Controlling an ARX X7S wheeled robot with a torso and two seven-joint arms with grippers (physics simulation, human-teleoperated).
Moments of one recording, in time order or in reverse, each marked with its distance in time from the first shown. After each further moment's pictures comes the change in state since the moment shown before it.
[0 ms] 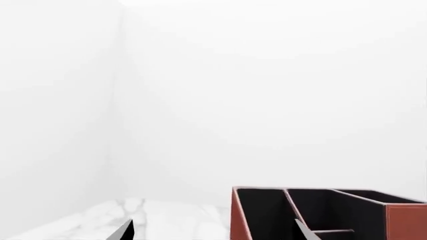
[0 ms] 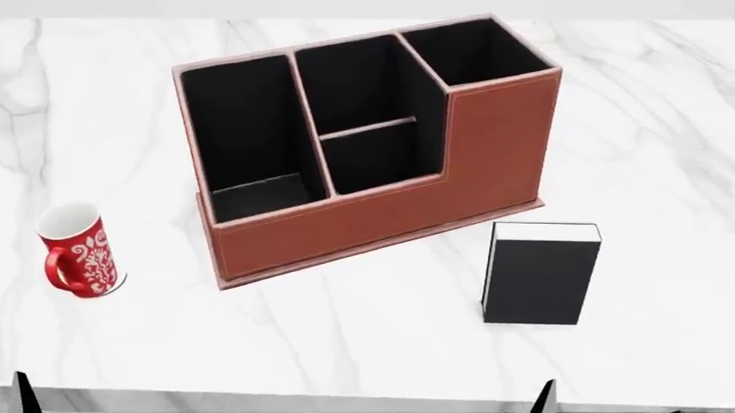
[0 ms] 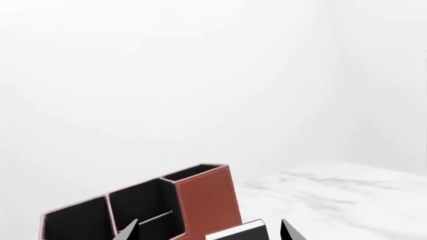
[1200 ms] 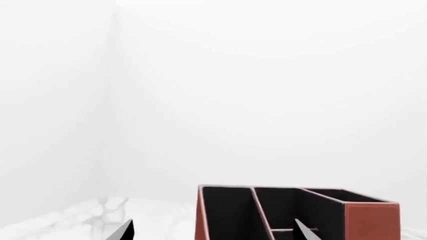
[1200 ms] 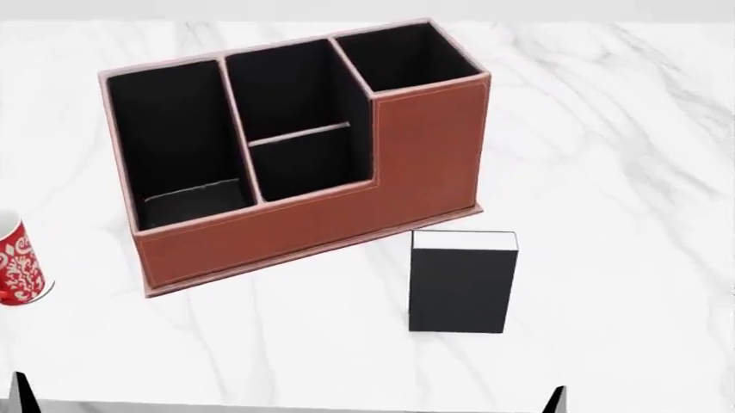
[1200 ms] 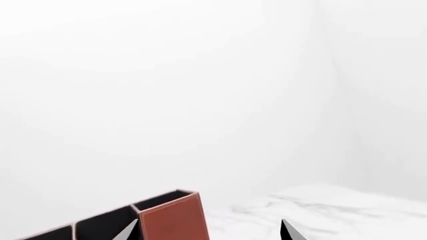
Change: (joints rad) left arm -0.003 -0.038 0.030 -0.002 -0.013 0.008 -0.043; right arm -0.026 0.024 -0.026 0.002 -0.014 -0.109 0.025
